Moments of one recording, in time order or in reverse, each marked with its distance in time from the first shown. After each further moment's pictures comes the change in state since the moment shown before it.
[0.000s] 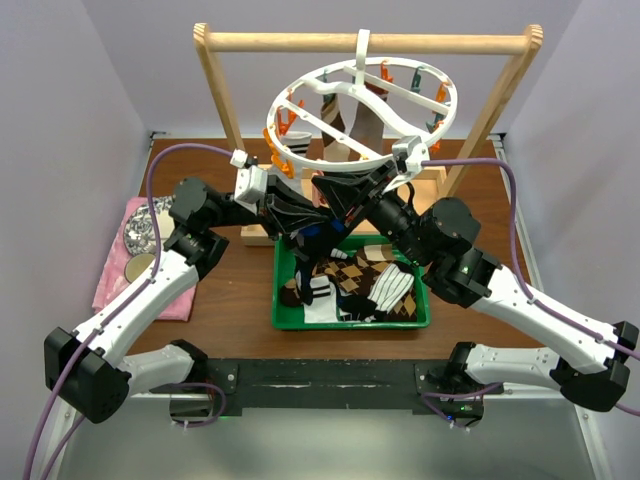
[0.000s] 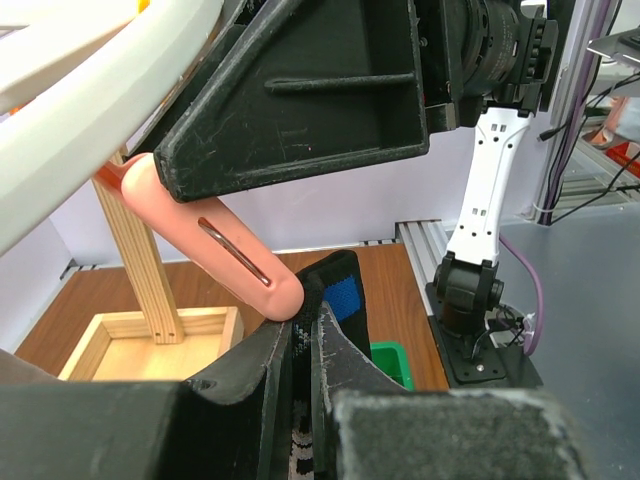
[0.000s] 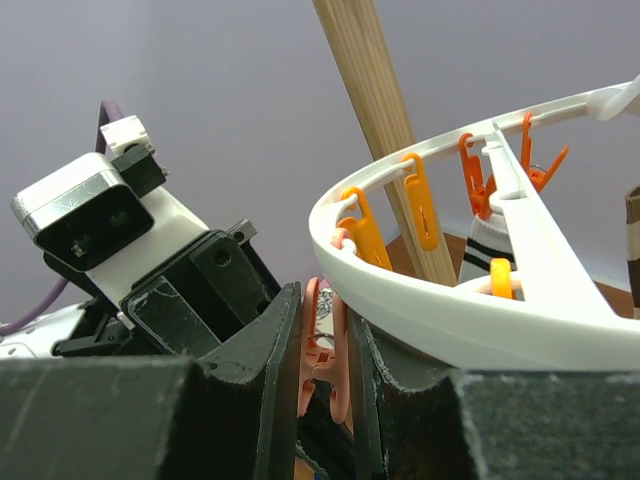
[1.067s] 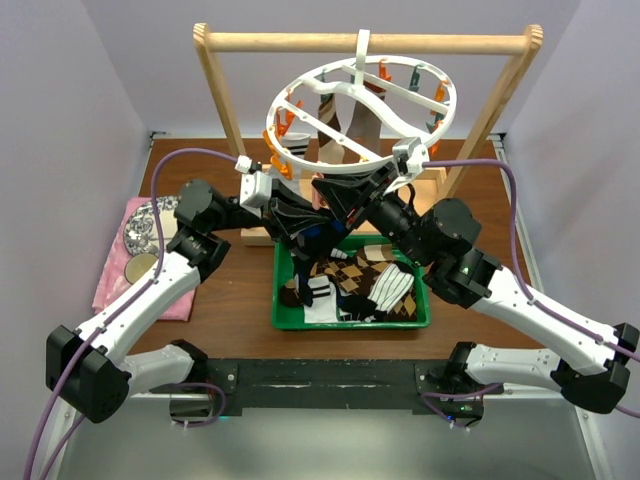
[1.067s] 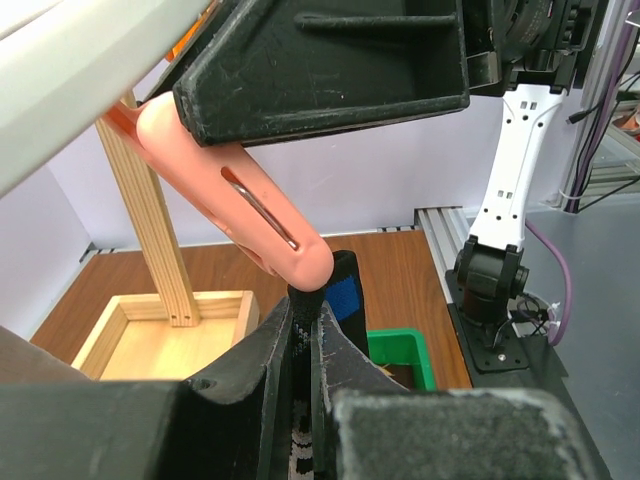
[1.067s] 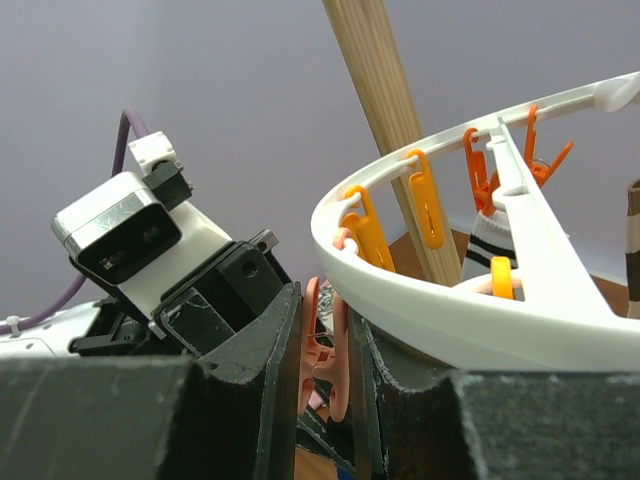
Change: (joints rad) left arm 0.000 0.001 -0.041 -0.018 -0.033 0.076; right arm -0.012 -0.010 -0.020 0.007 -0.036 0.014
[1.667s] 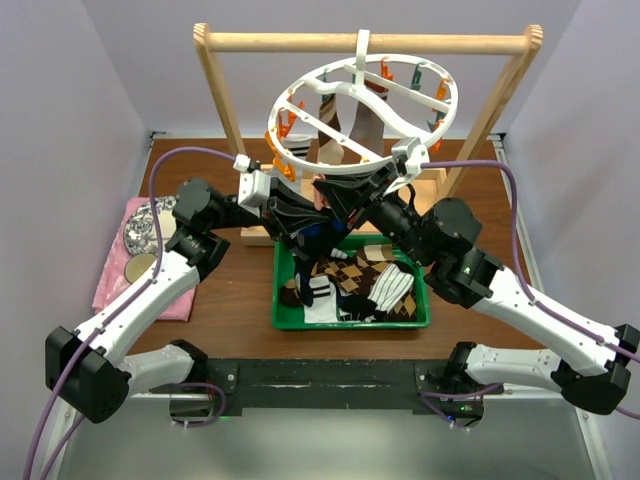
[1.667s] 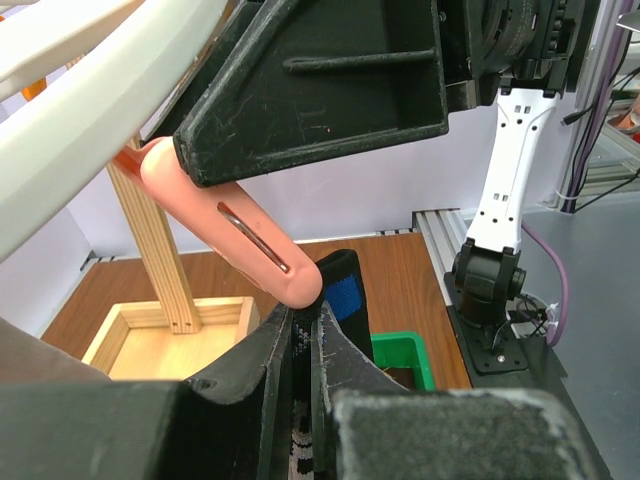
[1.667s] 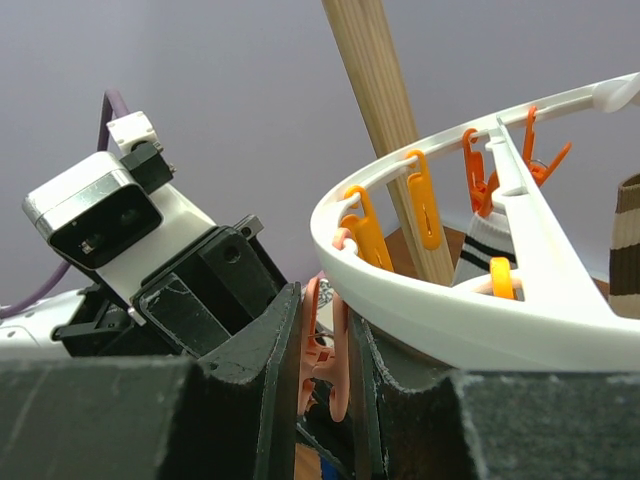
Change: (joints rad) left arm 0.000 0.000 0.018 -0.005 0.013 -0.001; right arm -0.006 -0.006 0.000 -0.019 -0.007 -0.023
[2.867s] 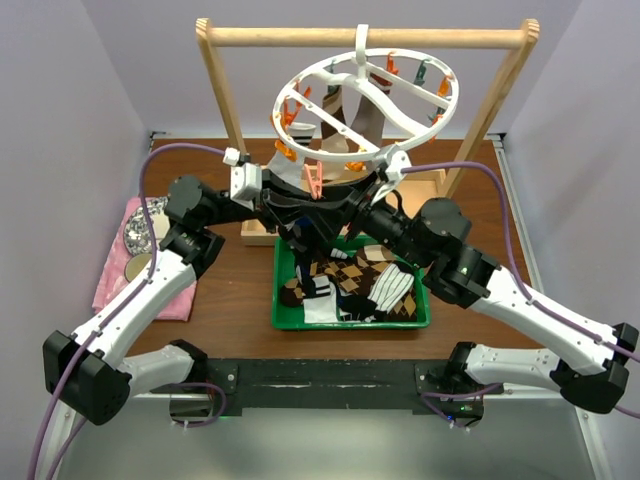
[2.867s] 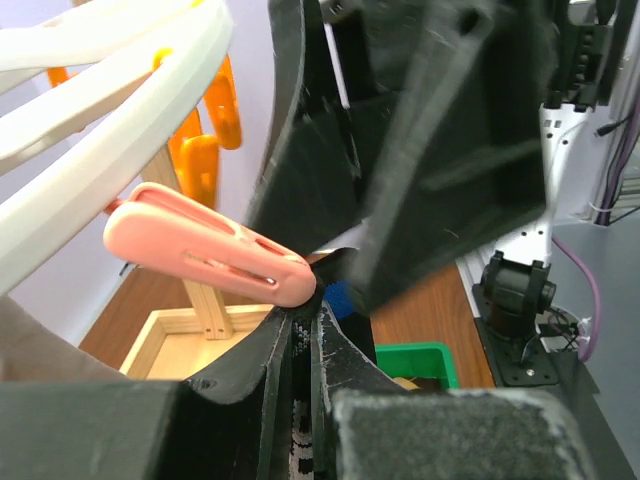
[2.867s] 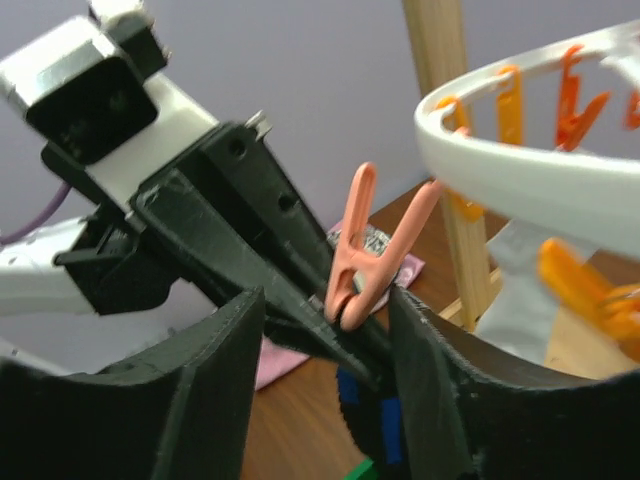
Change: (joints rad) left arm 0.031 -0.008 0.027 0.005 -0.020 0.000; right arm -0.002 0.004 0.000 -0.077 -0.064 0.001
